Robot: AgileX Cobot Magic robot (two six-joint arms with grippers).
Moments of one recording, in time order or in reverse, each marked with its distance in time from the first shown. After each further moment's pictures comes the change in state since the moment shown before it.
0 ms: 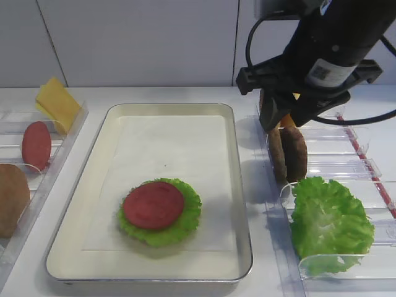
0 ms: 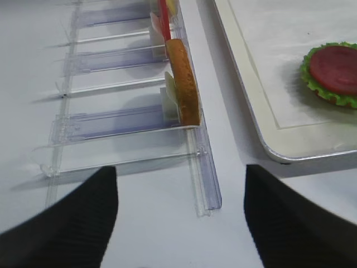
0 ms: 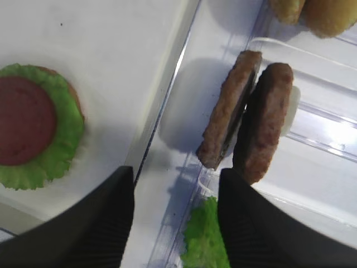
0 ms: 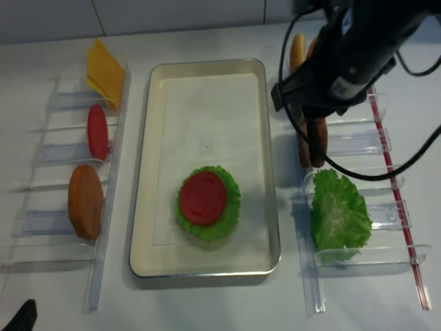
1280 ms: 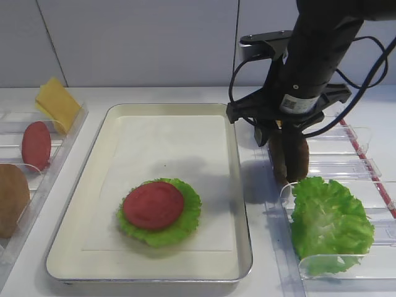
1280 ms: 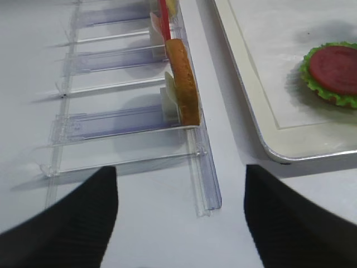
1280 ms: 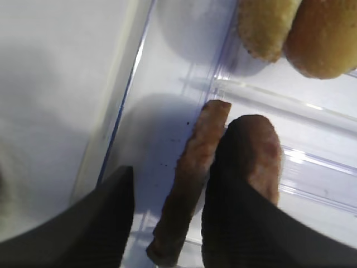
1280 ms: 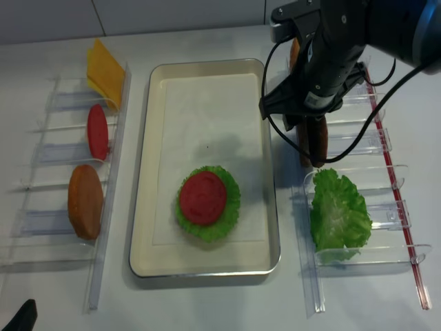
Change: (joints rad) left arm 0.000 0.000 0.000 0.000 0.000 0.000; right arm 0.000 0.197 -0.002 -0.142 -0.151 0.085
